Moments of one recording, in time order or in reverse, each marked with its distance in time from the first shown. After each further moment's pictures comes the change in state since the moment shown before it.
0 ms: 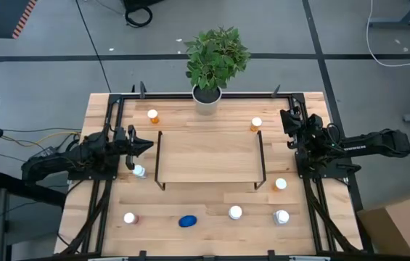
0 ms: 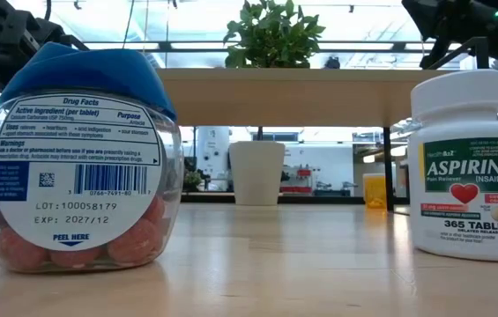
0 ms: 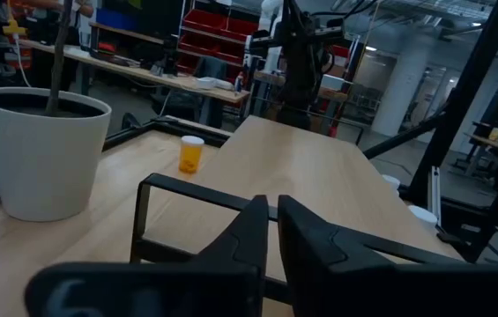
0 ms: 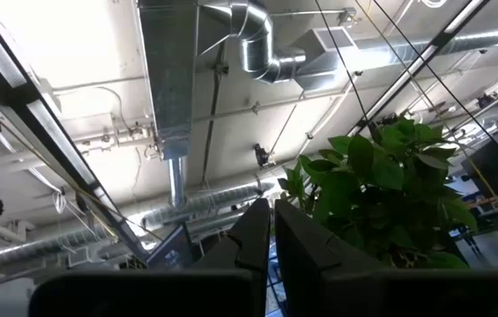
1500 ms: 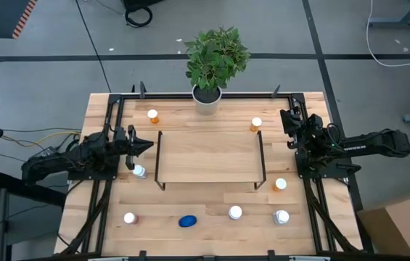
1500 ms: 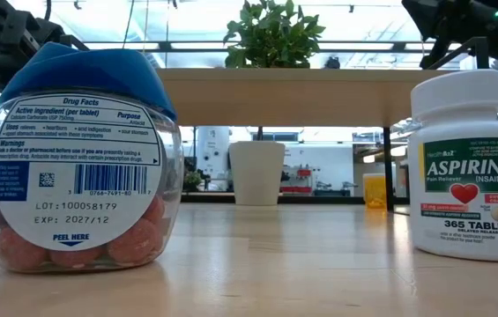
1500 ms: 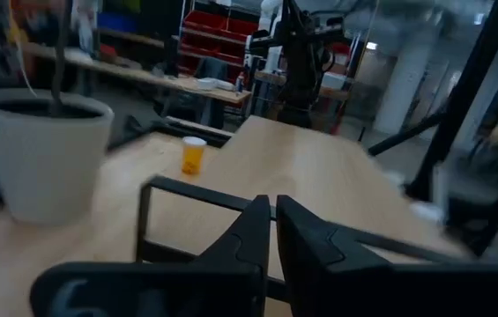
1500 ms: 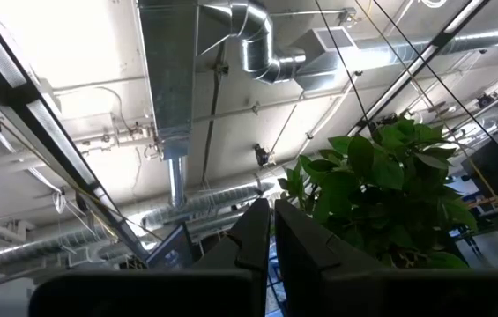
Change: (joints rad) left arm 0.001 0.000 0.000 0.000 -0.008 0.052; right arm 0.000 0.000 0.000 0.000 0.000 0.000
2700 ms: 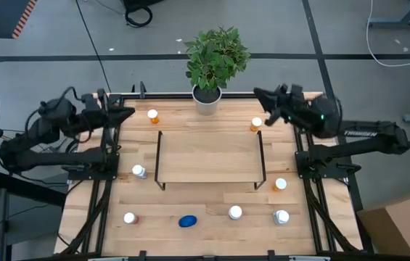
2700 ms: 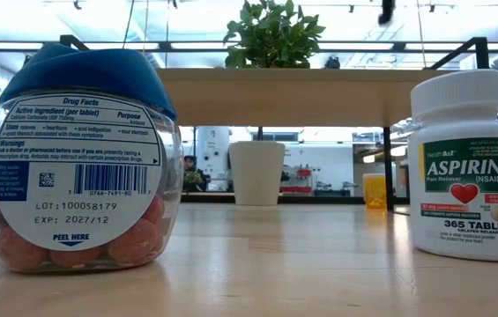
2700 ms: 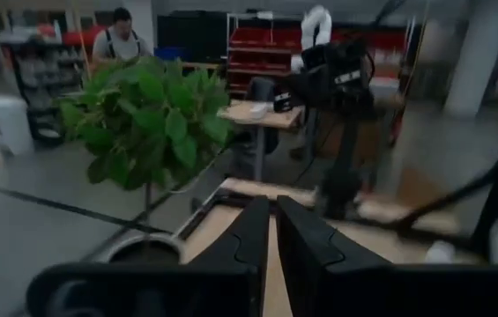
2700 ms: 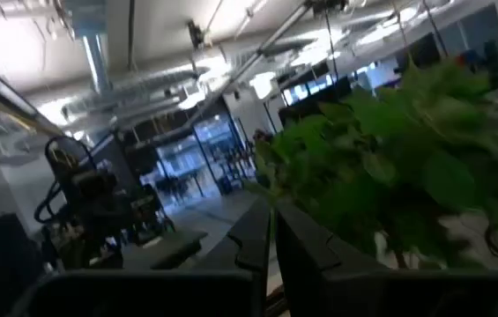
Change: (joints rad) left arm 0.001 0.560 0.996 -0.470 -0.155 0.123; right arm -0.034 0.210 0.812 -1.087 0.078 0.106
